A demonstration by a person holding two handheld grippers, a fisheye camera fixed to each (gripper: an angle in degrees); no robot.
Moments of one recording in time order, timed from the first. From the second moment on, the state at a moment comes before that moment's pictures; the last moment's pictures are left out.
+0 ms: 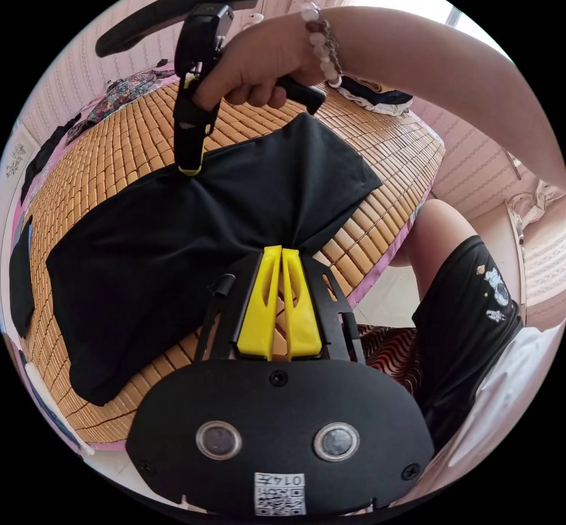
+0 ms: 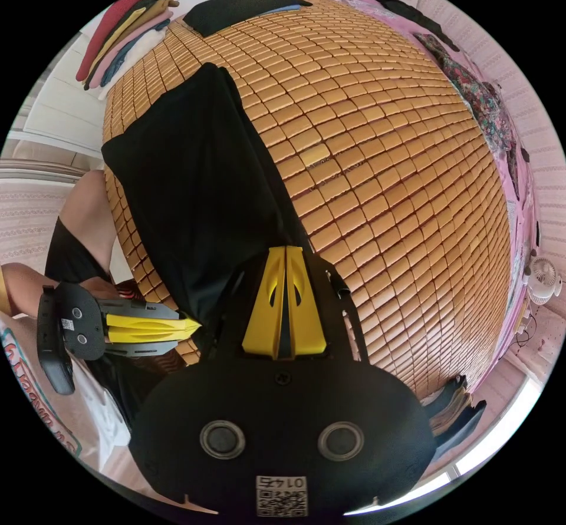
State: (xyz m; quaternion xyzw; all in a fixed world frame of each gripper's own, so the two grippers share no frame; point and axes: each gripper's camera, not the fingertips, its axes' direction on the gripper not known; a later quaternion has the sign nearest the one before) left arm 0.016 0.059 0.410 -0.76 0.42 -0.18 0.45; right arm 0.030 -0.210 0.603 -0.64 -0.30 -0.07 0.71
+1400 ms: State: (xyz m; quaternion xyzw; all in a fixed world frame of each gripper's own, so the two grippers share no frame) left arm -0.122 0.156 0.377 -0.80 0.19 -0.43 0.38; right arm 0.281 -0.230 0.304 -0.33 -0.24 0.36 0.84
